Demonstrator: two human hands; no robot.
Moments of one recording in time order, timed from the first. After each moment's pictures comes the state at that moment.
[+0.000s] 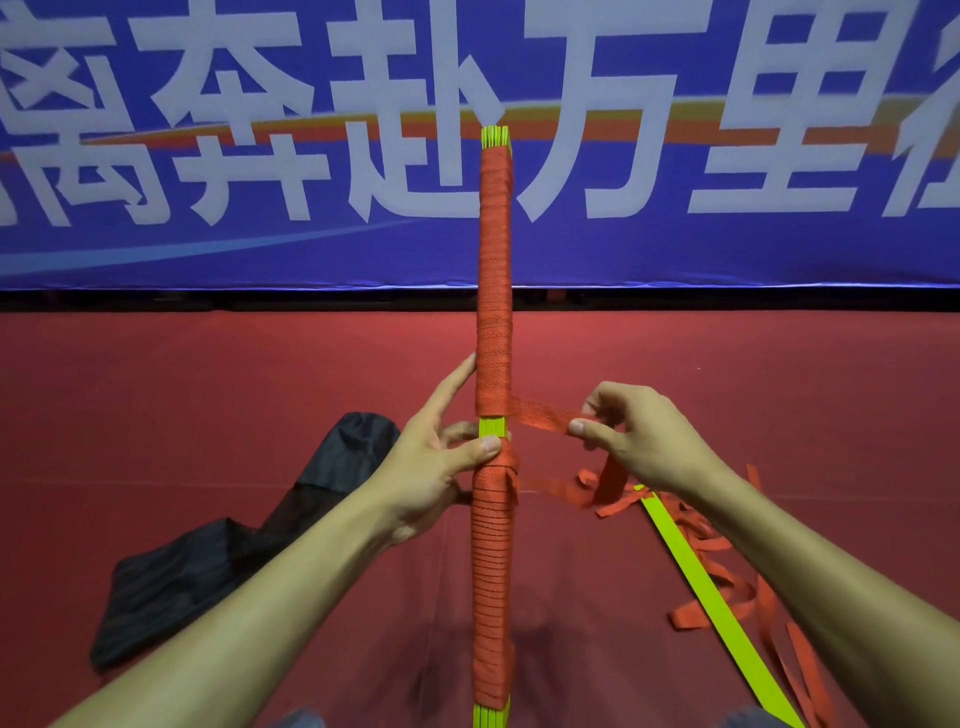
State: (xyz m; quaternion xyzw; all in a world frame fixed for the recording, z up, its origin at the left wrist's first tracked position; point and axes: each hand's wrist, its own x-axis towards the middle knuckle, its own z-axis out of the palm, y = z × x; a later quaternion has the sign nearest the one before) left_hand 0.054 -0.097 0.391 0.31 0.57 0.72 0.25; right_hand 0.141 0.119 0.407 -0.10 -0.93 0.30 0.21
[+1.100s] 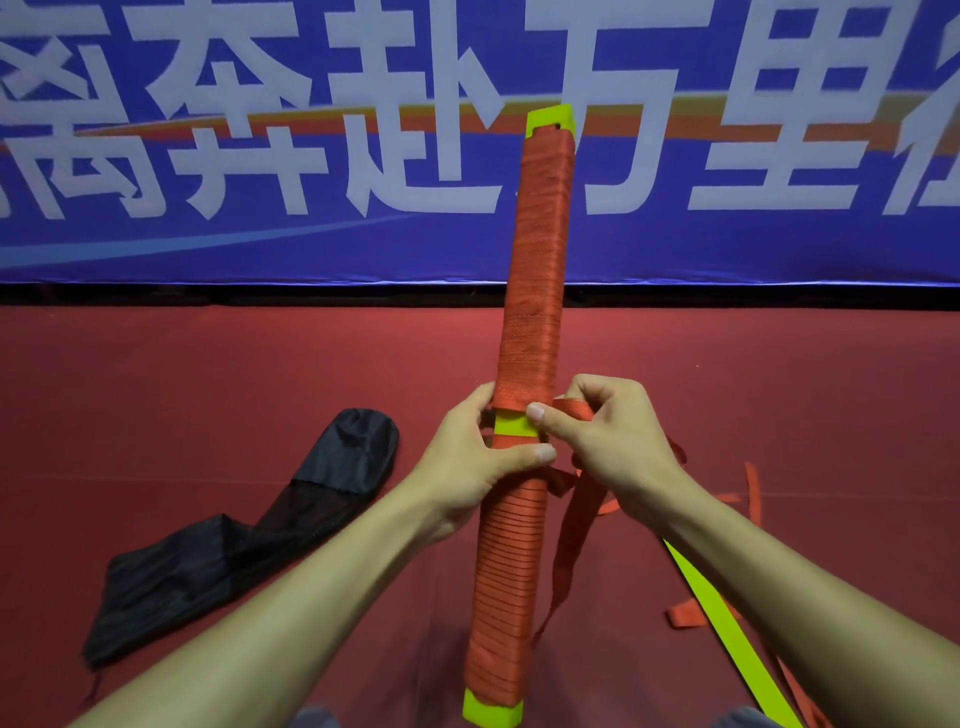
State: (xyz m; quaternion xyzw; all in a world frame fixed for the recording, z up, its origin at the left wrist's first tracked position) left_hand 0.065 -0.068 0.392 0.32 0.59 0.71 0.24; right_hand 0.136 0.071 0.410 -0.08 -0.77 0.56 0.31
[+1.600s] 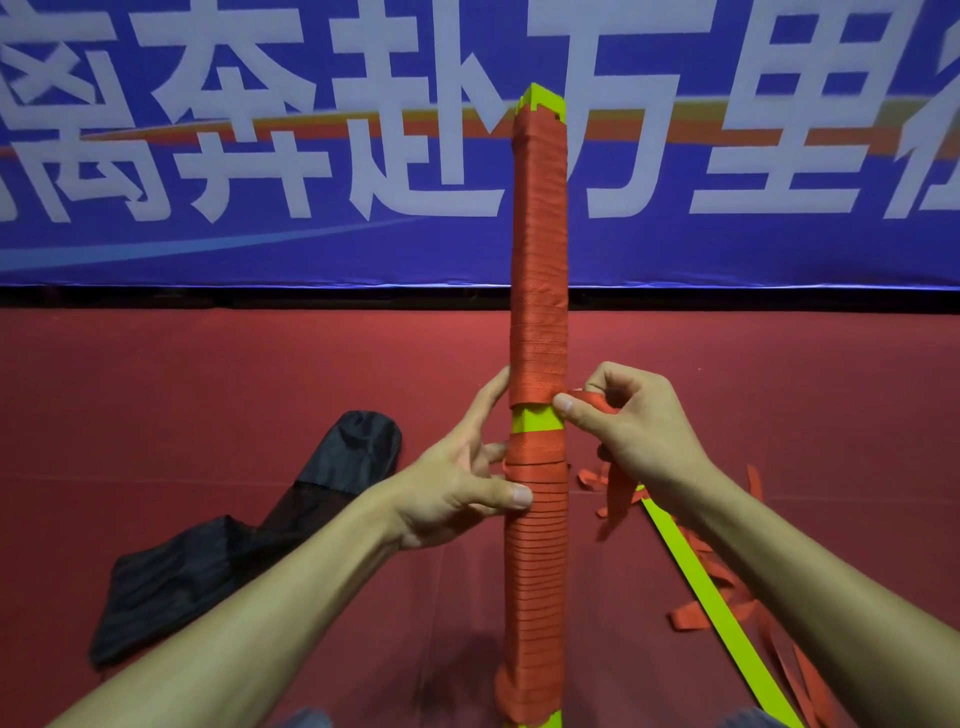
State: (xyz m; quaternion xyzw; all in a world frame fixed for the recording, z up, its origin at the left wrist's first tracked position) left_hand 0.055 -0.095 0.388 0.42 0.50 0.64 0.40; right_hand 0.145 0.087 0.417 -0.04 -0.78 0.54 0.31
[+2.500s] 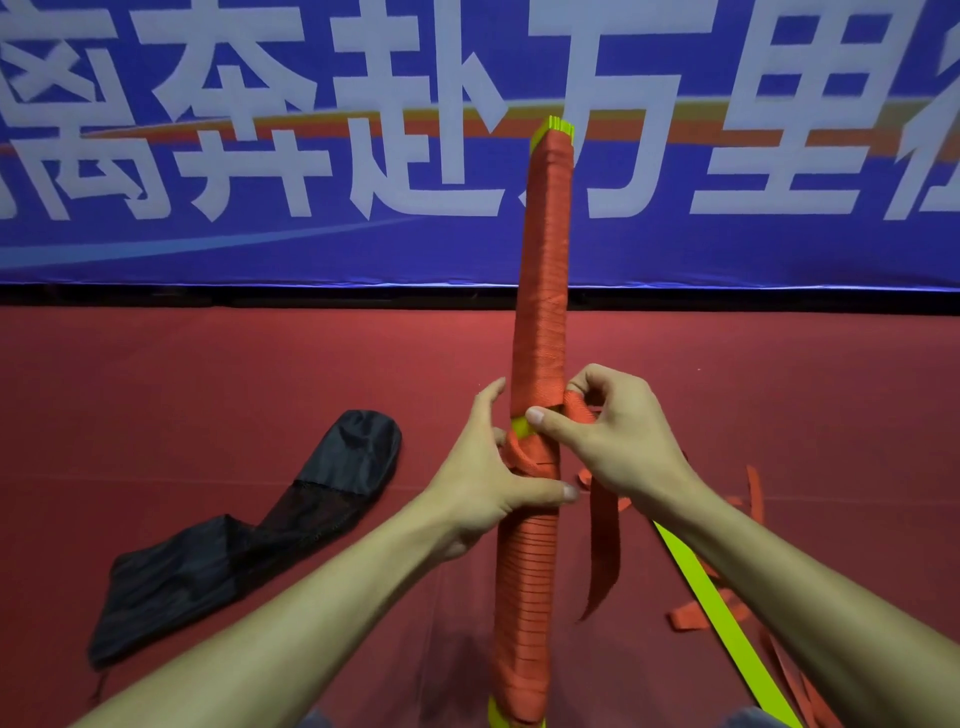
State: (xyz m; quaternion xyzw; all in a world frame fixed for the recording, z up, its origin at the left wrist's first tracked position) left_hand 0.082 -0.074 0.390 0.31 0.65 0.66 0.22; right_hand 0.139 0.071 0.417 -0.09 -0.84 0.43 0.32
